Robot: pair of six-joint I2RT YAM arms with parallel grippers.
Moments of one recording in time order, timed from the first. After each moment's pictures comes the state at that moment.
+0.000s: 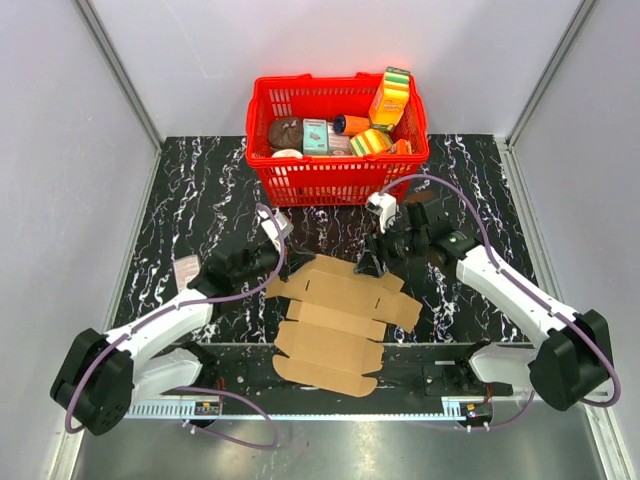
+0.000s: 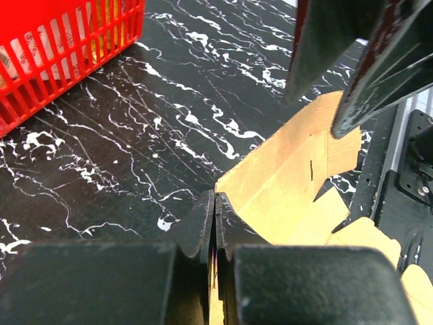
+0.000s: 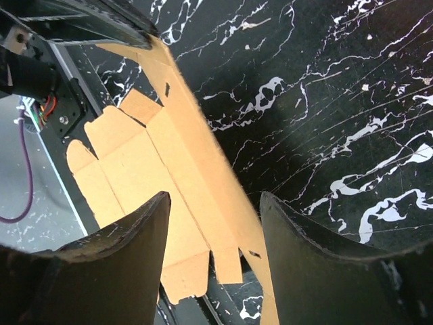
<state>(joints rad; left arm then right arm) -0.56 1.06 0.47 0.40 0.50 -0.12 0.52 1.22 0.94 -0.44 -0.60 0.06</state>
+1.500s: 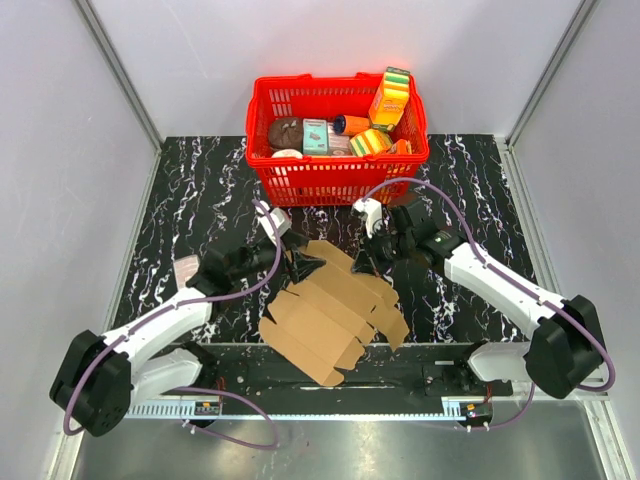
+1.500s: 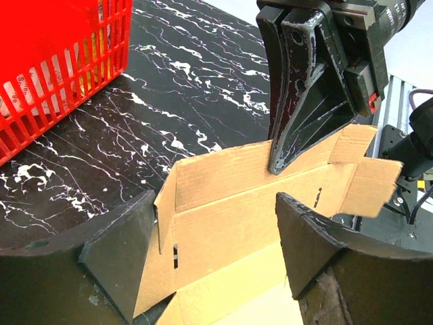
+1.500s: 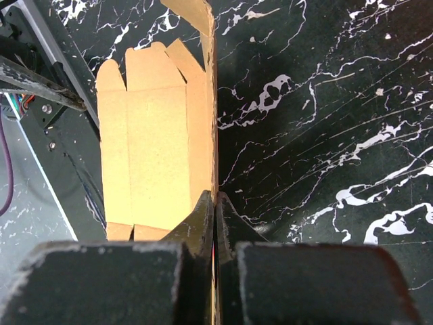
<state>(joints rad) -0.56 1.04 0.50 0.43 0.56 -0.15 0.60 1.30 0.96 -0.43 -0.53 0.03</state>
